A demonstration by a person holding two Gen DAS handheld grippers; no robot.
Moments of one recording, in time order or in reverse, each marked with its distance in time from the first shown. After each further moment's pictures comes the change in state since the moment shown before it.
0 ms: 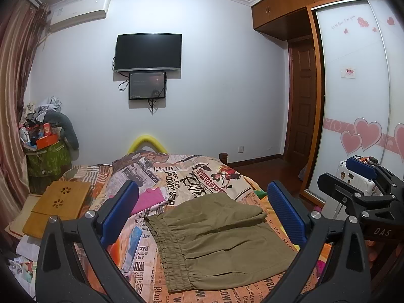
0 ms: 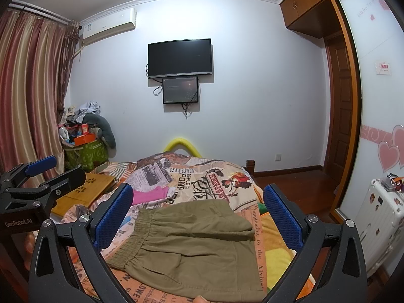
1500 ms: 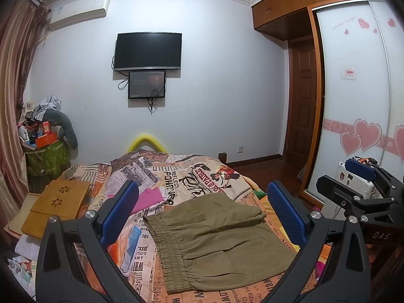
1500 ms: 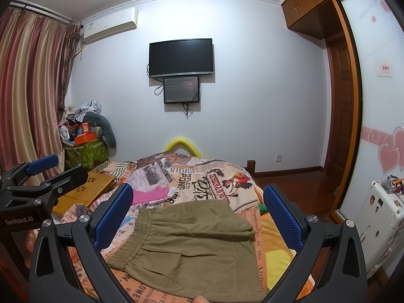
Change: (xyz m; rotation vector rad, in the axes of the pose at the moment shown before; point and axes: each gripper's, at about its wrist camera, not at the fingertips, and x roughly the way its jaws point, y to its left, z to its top) left arm 0.002 0.003 0.003 -0.004 0.003 -0.004; right arm -0.003 0.001 0.002 -0.004 0.002 0.003
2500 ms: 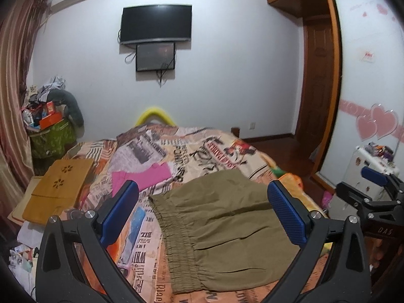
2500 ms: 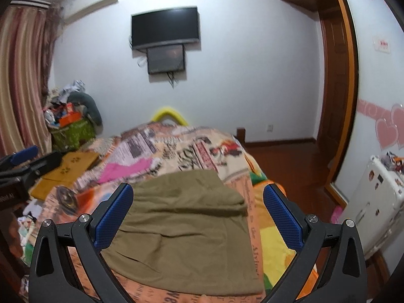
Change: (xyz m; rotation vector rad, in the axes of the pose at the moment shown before) left arm 0.080 0.018 -0.035 -0.011 0.171 0.072; right arm 0.058 -0.034 -0.047 0.043 0.193 -0.068
